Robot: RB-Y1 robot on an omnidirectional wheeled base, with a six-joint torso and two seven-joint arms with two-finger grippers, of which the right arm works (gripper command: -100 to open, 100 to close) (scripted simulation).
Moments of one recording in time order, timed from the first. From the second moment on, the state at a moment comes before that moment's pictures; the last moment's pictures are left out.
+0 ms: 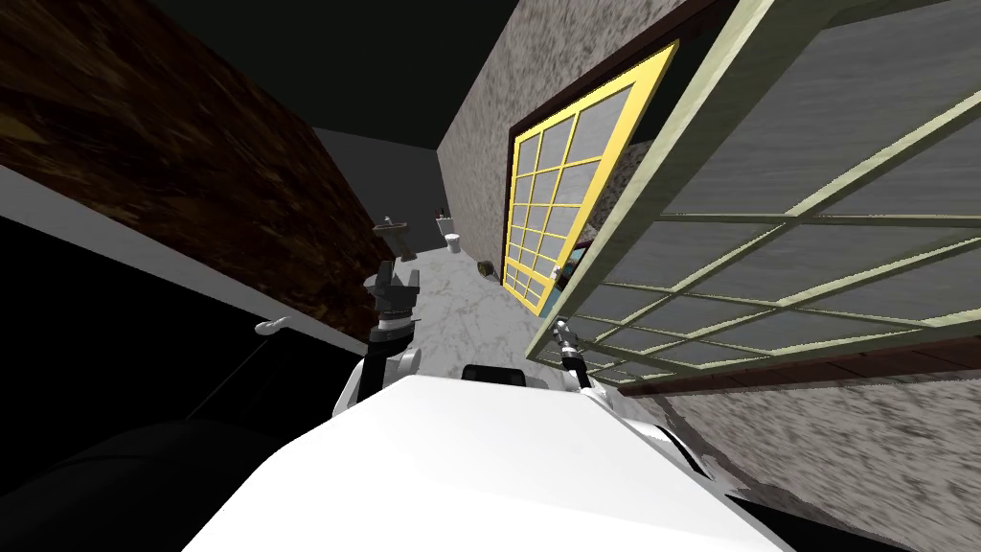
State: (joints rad) arm -0.13 -0.27 -0.10 -0.46 -0.08 -0.93 -1.77
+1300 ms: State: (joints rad) arm -0.10 -0.33 -0.01 -0.46 0.01 -1.02 -1.91
